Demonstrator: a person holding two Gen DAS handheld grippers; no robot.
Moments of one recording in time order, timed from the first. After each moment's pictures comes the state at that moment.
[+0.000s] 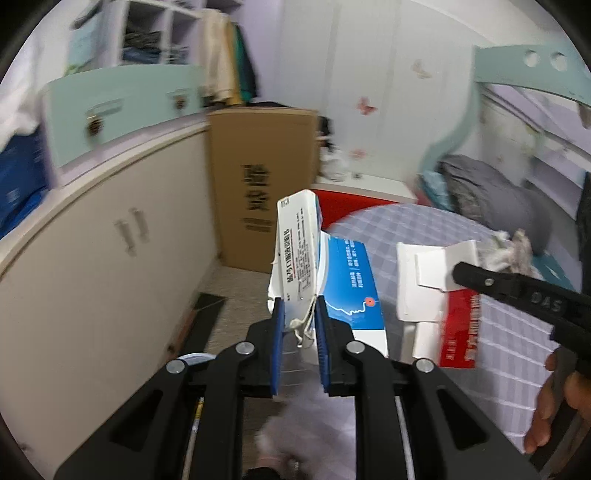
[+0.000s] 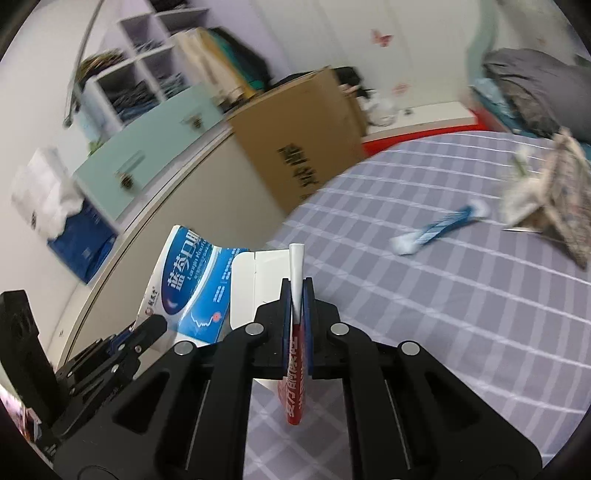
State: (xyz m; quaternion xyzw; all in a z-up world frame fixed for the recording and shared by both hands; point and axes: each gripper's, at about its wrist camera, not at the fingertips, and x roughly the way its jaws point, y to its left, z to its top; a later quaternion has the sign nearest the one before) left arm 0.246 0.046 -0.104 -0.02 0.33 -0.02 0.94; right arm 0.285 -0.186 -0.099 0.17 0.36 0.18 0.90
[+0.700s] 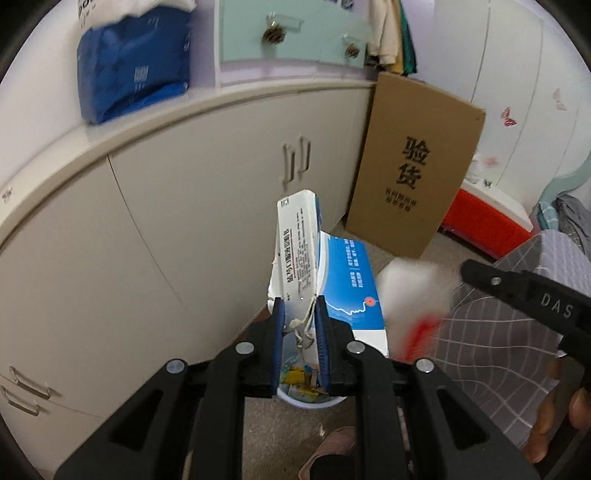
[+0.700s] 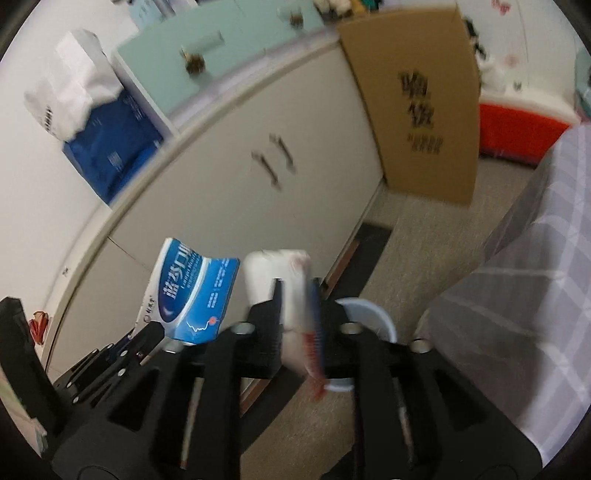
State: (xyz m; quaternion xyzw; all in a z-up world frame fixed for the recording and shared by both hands) left arm 0.252 0.279 -0.182 -0.11 0.39 0.18 0.90; right arm 0.345 0.077 -0.183 0.10 0.45 0.29 0.83
